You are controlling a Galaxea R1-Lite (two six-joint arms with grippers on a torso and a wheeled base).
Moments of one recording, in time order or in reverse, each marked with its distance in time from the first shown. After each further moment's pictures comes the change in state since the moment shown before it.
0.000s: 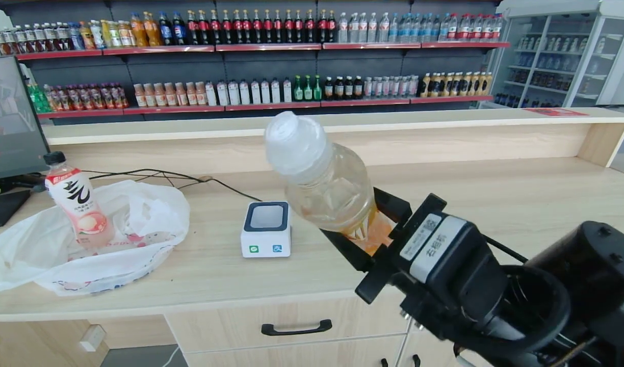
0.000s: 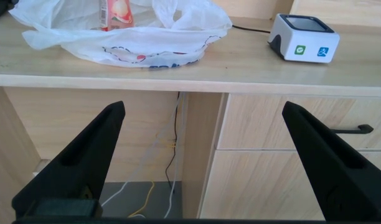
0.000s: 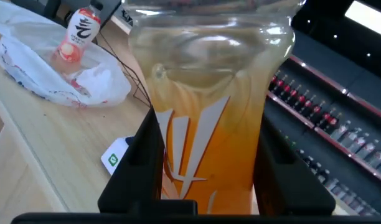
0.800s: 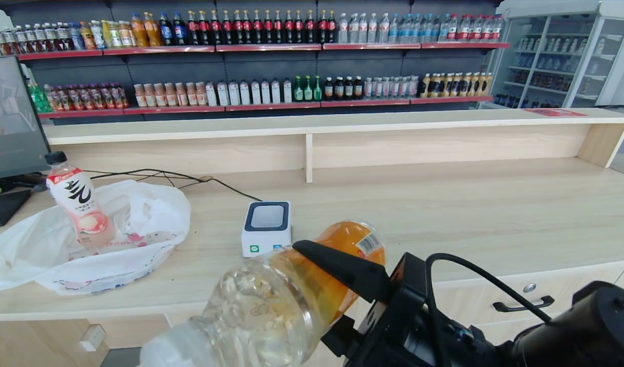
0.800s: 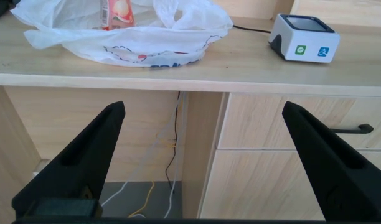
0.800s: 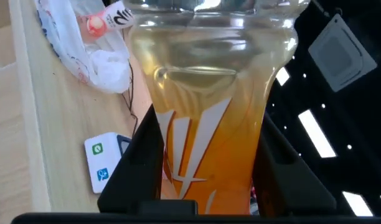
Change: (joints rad) left arm 0.000 0.000 0.000 0.000 0.000 0.001; right arm 0.161 -0.010 0.079 0.003 0.000 -0.571
